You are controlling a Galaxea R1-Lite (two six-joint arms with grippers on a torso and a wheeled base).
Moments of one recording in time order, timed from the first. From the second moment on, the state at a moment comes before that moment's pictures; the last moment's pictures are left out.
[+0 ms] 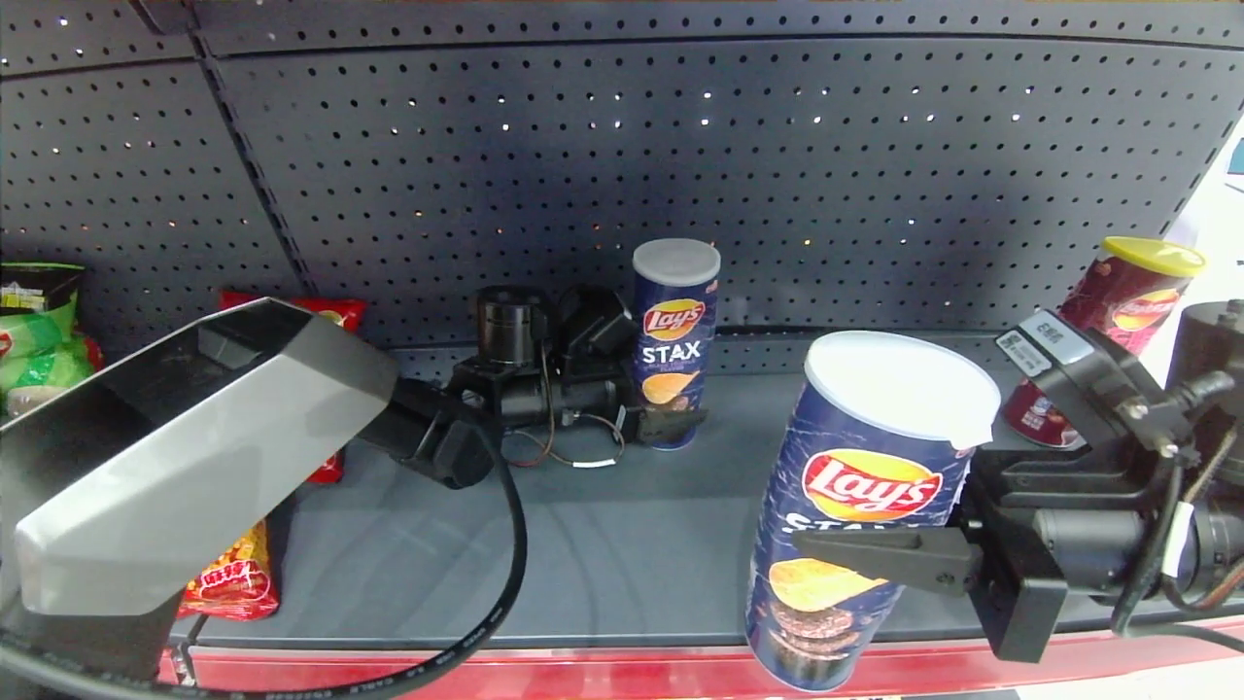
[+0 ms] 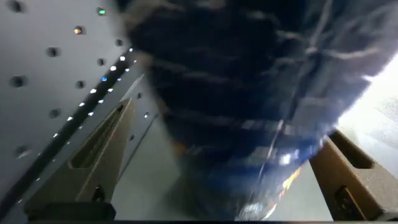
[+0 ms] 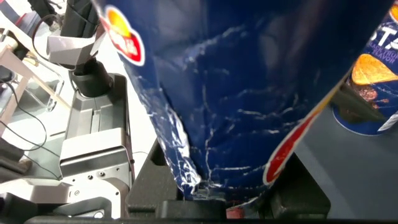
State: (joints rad) left arm -0.49 2.31 -1.34 -0.82 -0.70 0.29; right arm 0.55 1.42 -0.59 -0.59 0.76 -0.15
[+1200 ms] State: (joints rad) left arm -0.64 2.01 -0.93 -0.82 -0.66 0.28; right arm 0.52 1.44 -0.61 -0.59 0.75 -0.14
